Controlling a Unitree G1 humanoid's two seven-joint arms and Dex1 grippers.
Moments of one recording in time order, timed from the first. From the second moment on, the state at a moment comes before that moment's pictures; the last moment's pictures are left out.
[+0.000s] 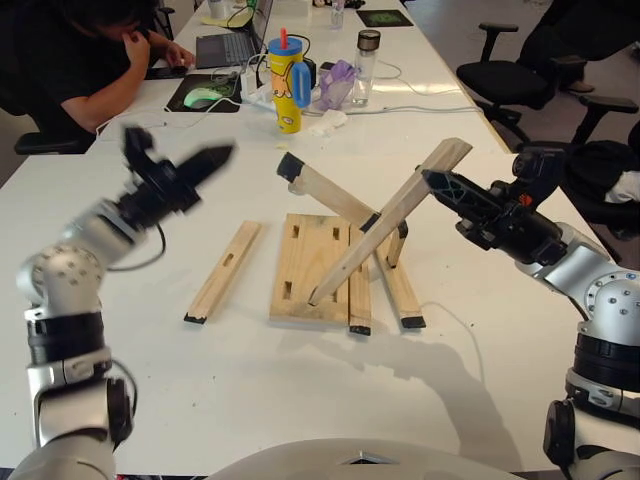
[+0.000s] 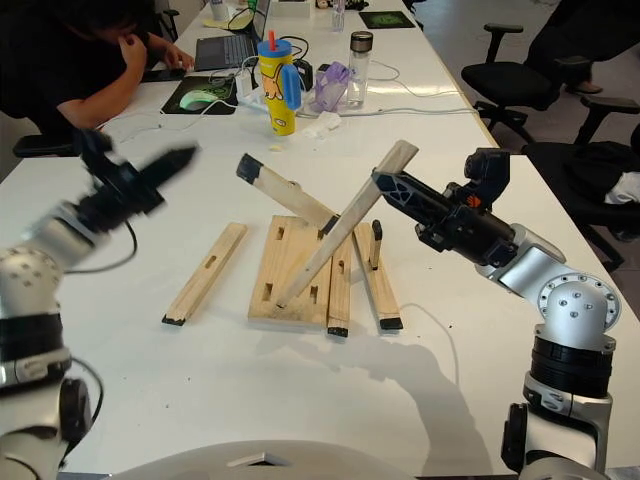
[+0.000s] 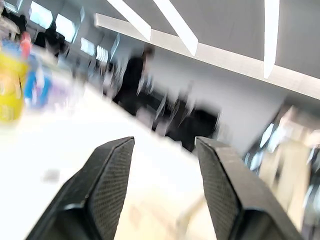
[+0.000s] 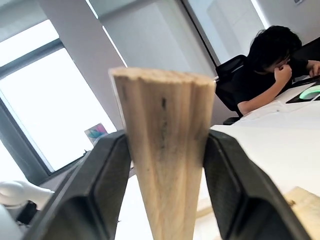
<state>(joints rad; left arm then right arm) -0.30 0.61 0.11 -0.10 -0.89 0.68 -0.75 -0.32 -0.61 -0.34 -0.20 1.33 0.92 0.77</state>
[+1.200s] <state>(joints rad) -0.23 0.58 -0.50 0.05 0.11 -0.14 -0.92 -0.46 -0.56 -0.07 0.01 0.75 0.50 1.22</state>
